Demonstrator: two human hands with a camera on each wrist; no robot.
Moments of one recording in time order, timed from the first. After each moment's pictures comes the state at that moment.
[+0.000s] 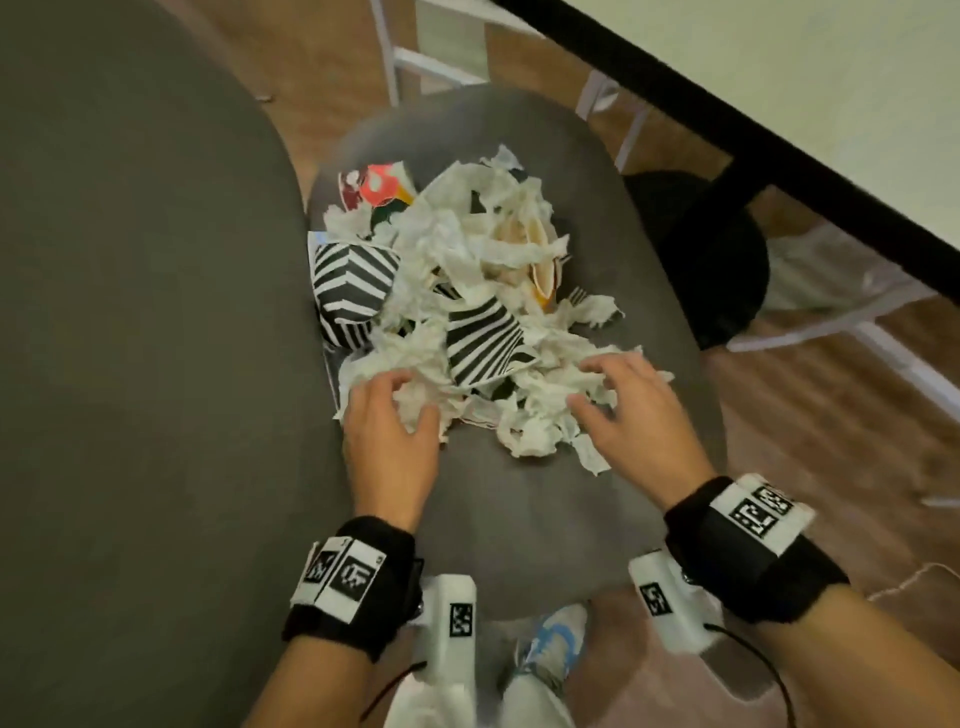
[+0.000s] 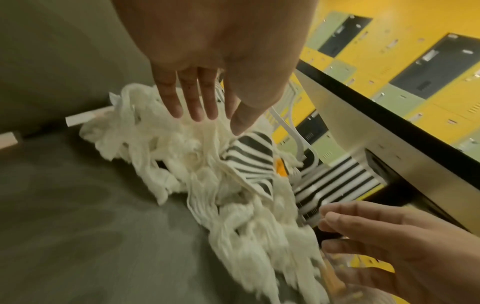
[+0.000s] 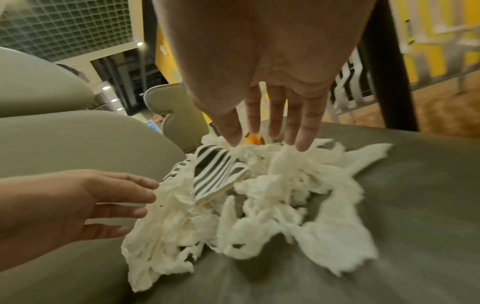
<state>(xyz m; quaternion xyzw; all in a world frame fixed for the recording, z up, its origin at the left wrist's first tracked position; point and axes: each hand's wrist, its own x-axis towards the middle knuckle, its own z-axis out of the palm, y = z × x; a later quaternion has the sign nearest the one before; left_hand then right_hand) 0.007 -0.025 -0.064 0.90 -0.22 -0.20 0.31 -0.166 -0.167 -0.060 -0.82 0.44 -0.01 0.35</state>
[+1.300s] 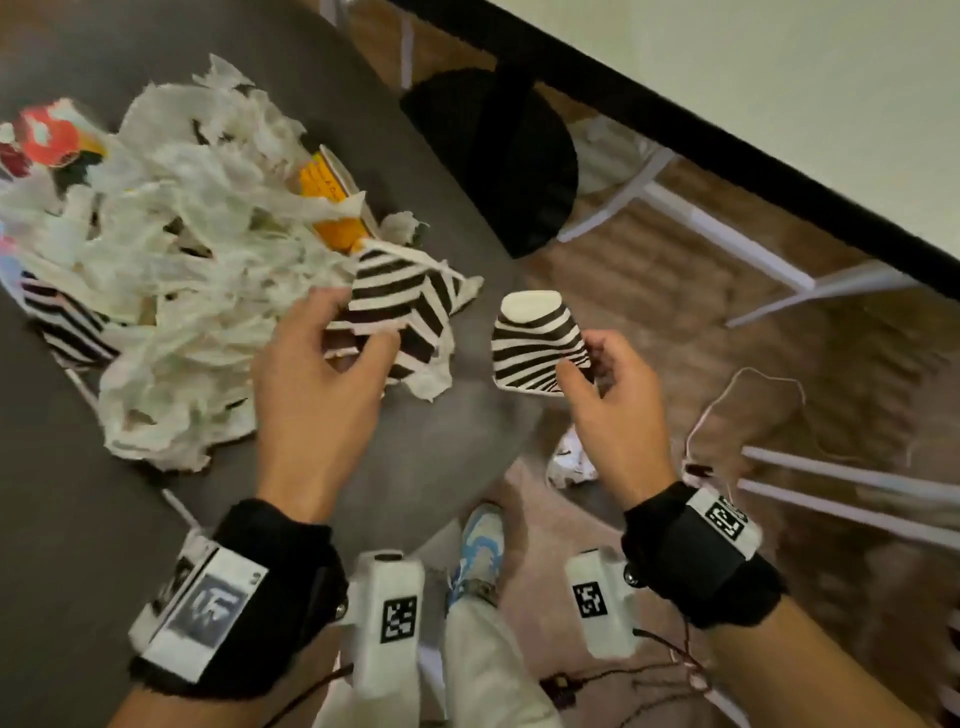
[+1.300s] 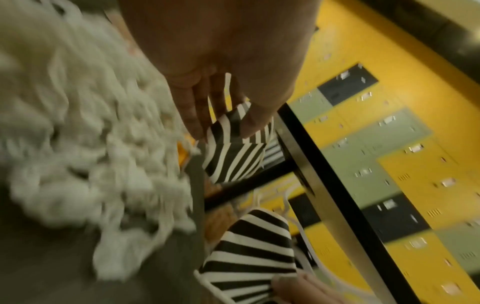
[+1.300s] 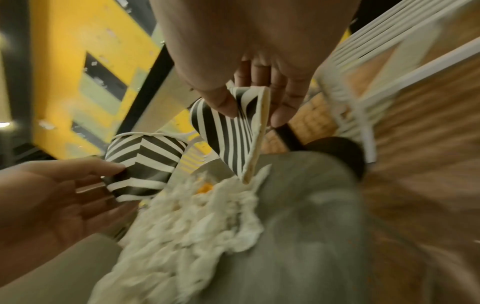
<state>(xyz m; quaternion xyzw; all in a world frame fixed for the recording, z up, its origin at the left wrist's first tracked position) -0.074 -0.087 -0.009 0.74 -0.32 -0.38 0.45 -0.288 -0.130 -0.041 -0.57 0.67 -0.24 0.42</state>
